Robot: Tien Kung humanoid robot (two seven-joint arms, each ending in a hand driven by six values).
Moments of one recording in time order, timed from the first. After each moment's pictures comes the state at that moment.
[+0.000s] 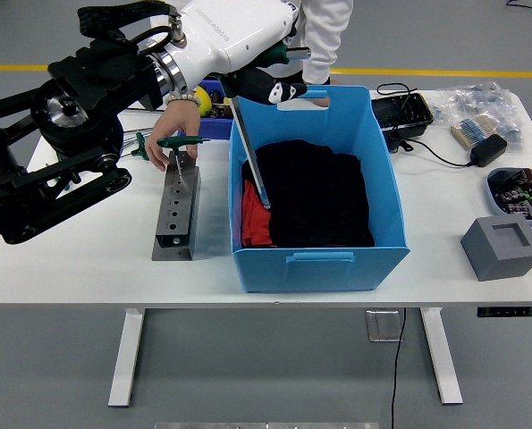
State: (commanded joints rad) left arm -1.16 0.41 -0.50 -1.49 2.10 0.06 0.19; right arm 0.02 -0.17 0.29 0.21 -0.11 -0.11 0.03
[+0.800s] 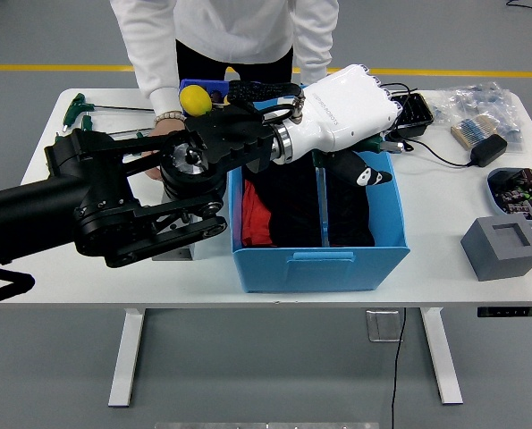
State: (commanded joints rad) left arm -1.22 0.14 -0.29 -1.28 2.02 0.12 0.14; right arm 0.05 -0.18 0.27 0.21 -0.09 -0.12 0.03
